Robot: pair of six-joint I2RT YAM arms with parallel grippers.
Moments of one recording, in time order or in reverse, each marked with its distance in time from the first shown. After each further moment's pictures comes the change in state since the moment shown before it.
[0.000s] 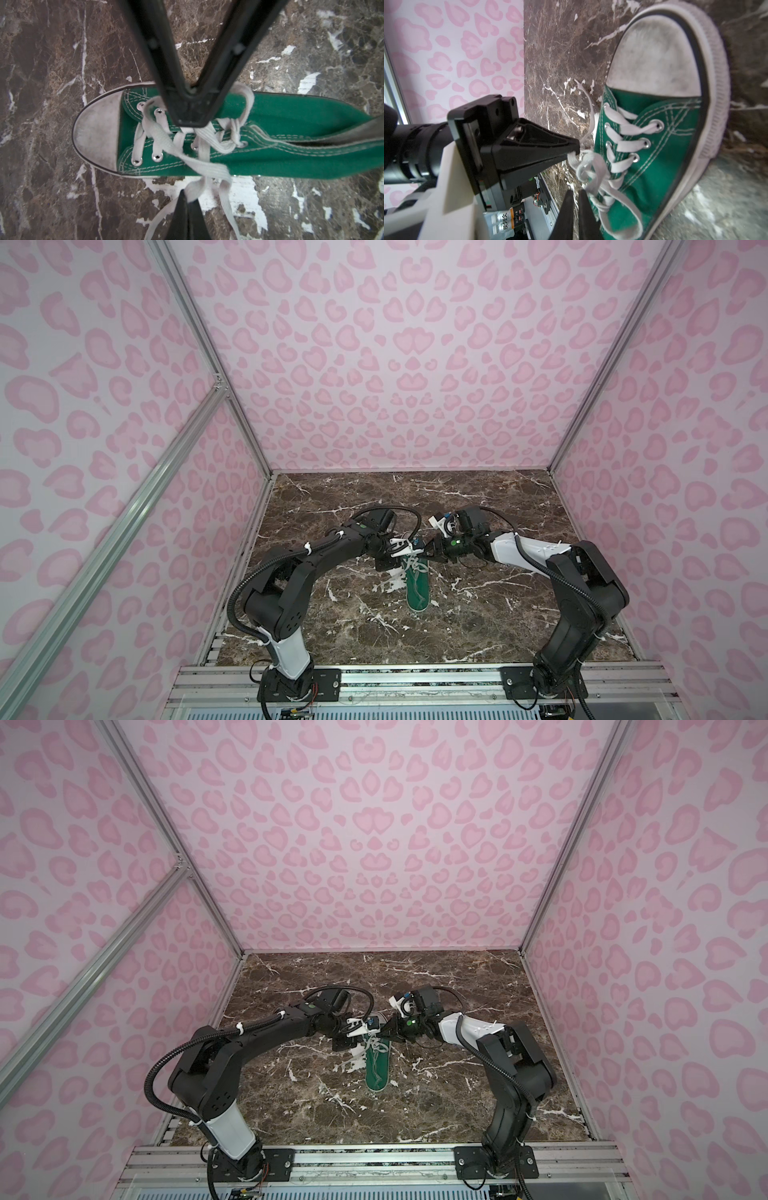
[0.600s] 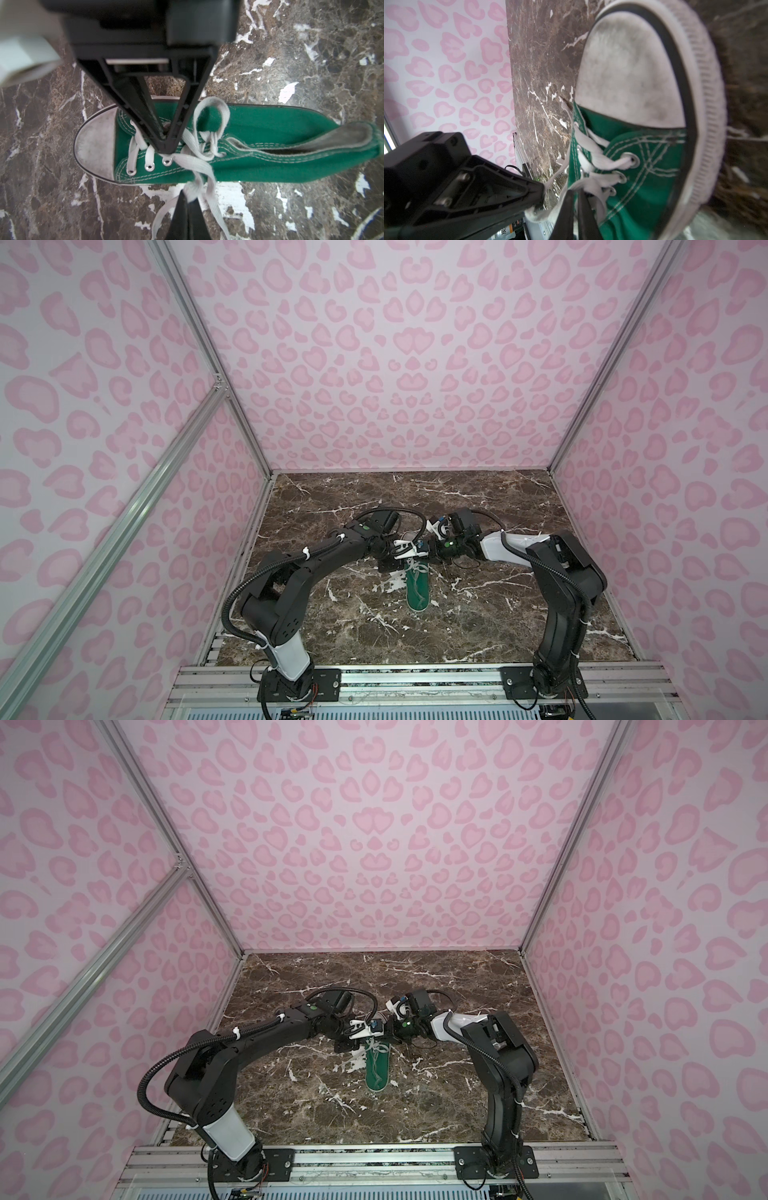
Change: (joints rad) left arm -0.049 -0.029 0.015 -0.026 -0.013 0.000; right arm 0.008 0.134 0.025 0.052 0.004 0.007
